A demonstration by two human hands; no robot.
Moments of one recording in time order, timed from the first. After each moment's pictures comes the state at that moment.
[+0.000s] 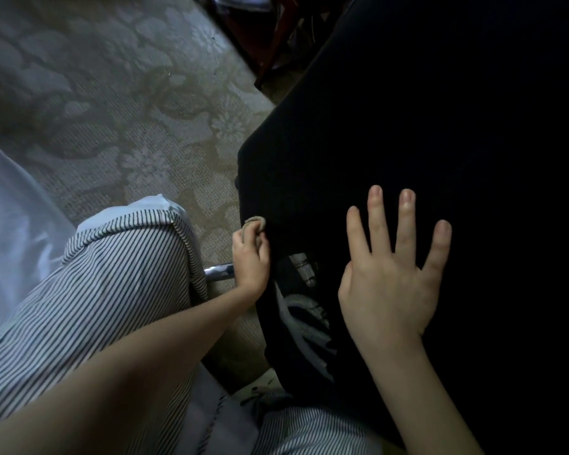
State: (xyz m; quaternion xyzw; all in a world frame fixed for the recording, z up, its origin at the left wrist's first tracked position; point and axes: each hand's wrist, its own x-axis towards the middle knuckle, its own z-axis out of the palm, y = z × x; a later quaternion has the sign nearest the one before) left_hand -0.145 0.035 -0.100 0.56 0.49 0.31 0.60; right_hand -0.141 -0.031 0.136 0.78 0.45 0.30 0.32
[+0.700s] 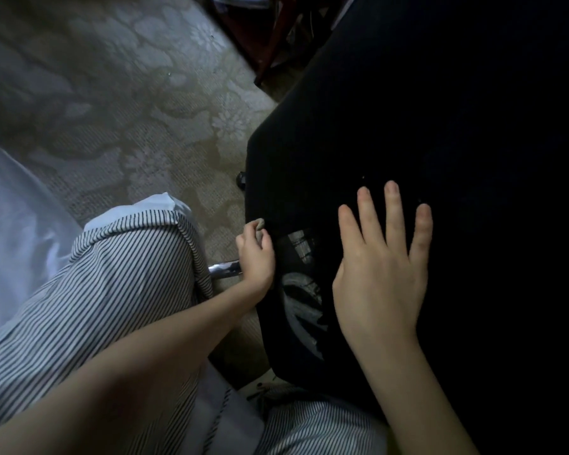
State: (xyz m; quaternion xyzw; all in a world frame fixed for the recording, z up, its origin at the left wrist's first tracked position) left_hand -0.144 0.037 -0.081 0.45 0.54 0.25 0.66; right_hand -0.157 -0.019 0.141 0.84 0.46 0.22 0.17
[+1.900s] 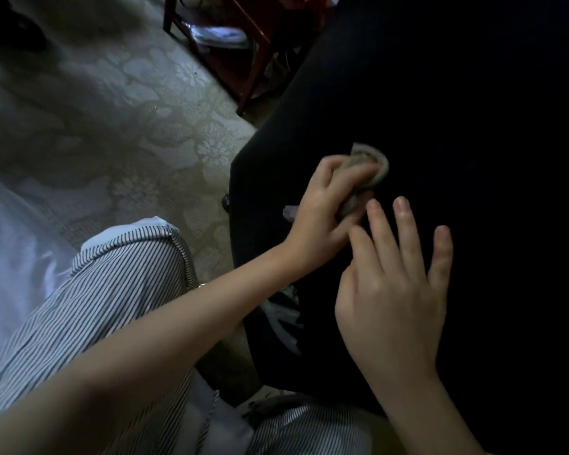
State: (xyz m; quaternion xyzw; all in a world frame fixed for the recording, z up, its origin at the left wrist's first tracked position) left_hand -0.138 0.052 0.104 0.63 0.06 0.55 0.55; right_hand -0.172 -0.054 0.190 0.82 0.49 0.28 0.09
